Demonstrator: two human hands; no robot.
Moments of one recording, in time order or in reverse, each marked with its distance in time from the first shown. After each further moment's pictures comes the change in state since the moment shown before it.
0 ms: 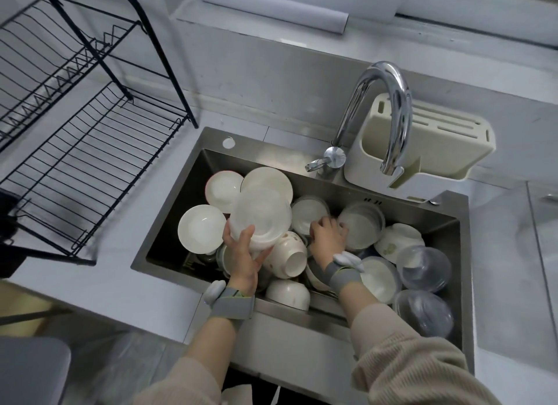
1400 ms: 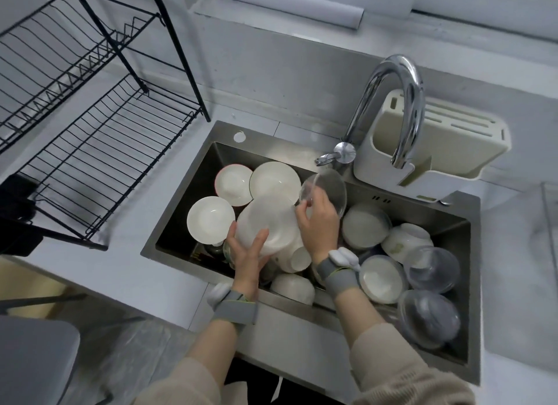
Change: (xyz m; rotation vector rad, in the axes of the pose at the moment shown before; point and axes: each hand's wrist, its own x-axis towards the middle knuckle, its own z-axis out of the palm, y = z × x) left_hand -0.014 -0.012 -0.017 0.149 0.029 0.026; right_hand -0.026 -0.056 -0.064 0.650 0.653 -0.164
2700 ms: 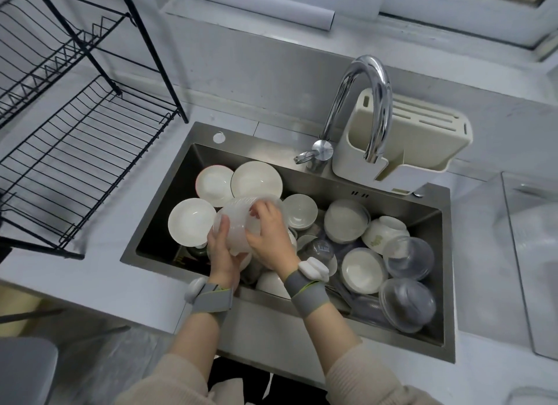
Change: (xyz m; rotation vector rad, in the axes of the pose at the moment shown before) left_hand 0.009 0.015 -0.003 -0.147 -0.026 -0.077; right_hand -0.029 -0.044 0.007 0.225 -0.466 0.048
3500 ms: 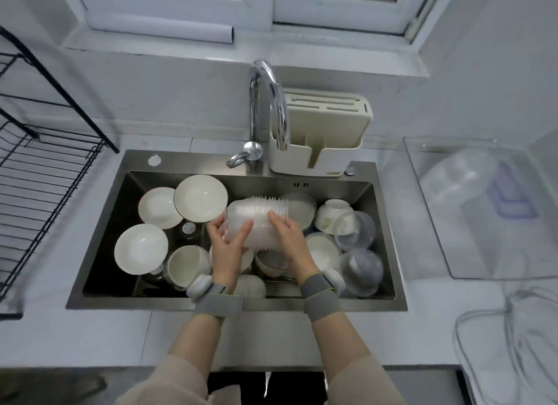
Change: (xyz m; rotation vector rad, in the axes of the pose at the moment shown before) left_hand -0.029 -0.045 0.068 0.427 -0.269 0.214; right_hand -0.064 0.038 -0.100 0.828 0.220 0.544
